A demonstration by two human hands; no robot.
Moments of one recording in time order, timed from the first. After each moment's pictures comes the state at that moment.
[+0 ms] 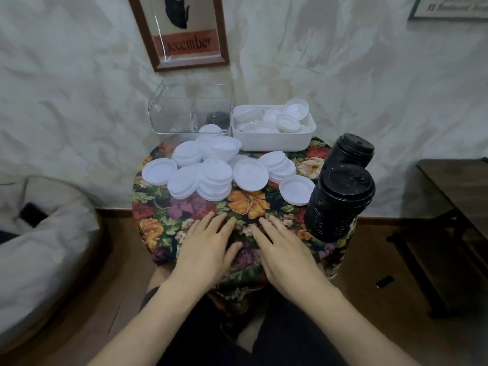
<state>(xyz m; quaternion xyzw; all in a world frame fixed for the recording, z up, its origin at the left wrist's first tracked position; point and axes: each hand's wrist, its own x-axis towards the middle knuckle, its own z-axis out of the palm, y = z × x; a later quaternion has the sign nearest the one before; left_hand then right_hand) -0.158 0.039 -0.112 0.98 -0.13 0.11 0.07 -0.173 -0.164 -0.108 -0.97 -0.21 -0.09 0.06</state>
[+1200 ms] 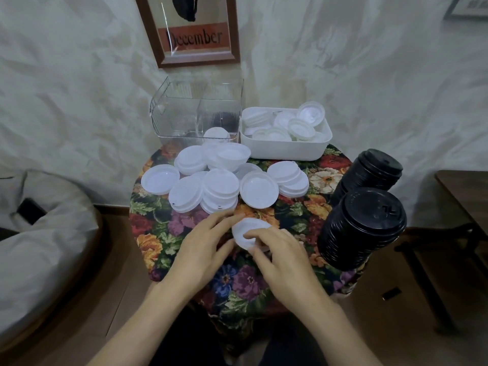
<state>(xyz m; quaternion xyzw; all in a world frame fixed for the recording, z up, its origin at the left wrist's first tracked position) -0.112 0.062 -0.111 0.93 -0.17 0.10 0.32 -0.138 -0.139 -0.078 -0.93 -0.16 -0.03 0.34</state>
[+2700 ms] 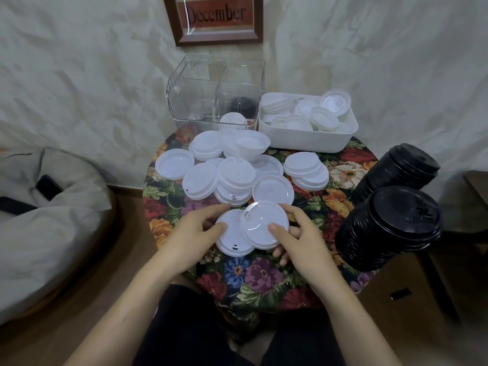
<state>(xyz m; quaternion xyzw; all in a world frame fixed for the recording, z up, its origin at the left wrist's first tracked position) -0.116 0.097 -0.088 0.86 -0.01 -0.06 0.51 -0.115 -0.142 -0.083 -0.74 0.01 0.11 0.66</state>
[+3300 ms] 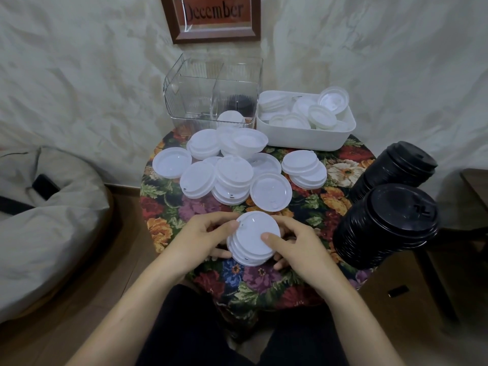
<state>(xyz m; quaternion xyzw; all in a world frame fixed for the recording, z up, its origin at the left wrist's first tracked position) -0.123 0.078 -0.083 0.73 0.03 -0.15 0.67 -0.116 -0.151 -0.086 -0.79 -0.03 0.17 0.59</state>
